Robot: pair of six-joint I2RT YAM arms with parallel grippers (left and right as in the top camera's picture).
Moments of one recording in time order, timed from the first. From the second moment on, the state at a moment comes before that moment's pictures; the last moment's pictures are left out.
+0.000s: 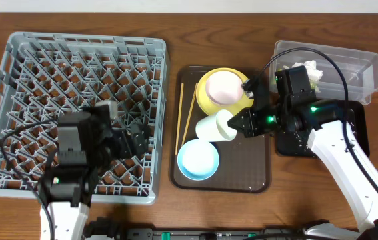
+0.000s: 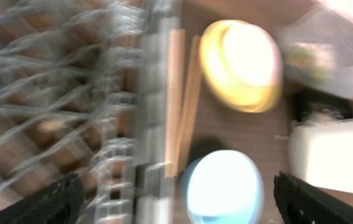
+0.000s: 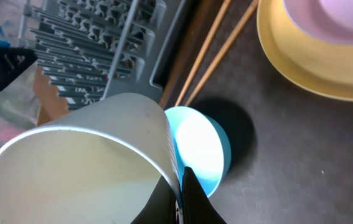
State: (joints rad) left arm 0.00 0.89 0.79 -0.73 0.47 -0.31; right arm 0.28 1.43 1.10 -0.76 -0.72 0.15
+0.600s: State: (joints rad) left arm 0.00 1.07 0.80 -0.24 1.28 -0.49; right arm 0.28 1.43 1.10 -0.46 -1.07 0.16
